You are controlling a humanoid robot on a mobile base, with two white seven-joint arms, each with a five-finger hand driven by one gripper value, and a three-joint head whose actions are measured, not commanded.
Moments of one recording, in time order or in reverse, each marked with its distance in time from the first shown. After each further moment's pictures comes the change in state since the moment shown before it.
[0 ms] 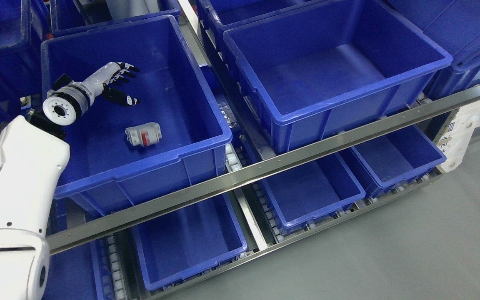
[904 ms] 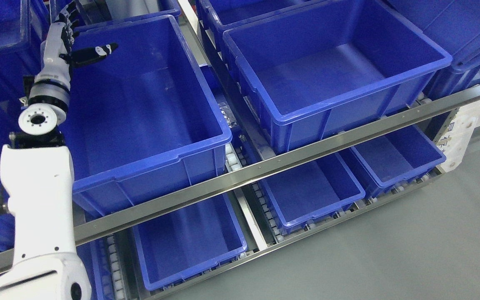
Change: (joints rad) left arm 0.246 -0.157 0.478 -0.448 0.305 0.034 0.249; right arm 0.000 0.000 0.000 0.000 0.000 0.000 0.000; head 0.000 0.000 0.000
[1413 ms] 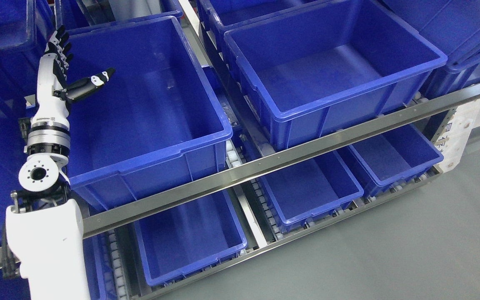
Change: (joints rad) left arm 0.285 -0.058 -0.020 -0.458 0.086 0.073 0.011; right arm 0.000 0.000 0.000 0.000 0.000 0.000 0.000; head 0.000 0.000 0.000
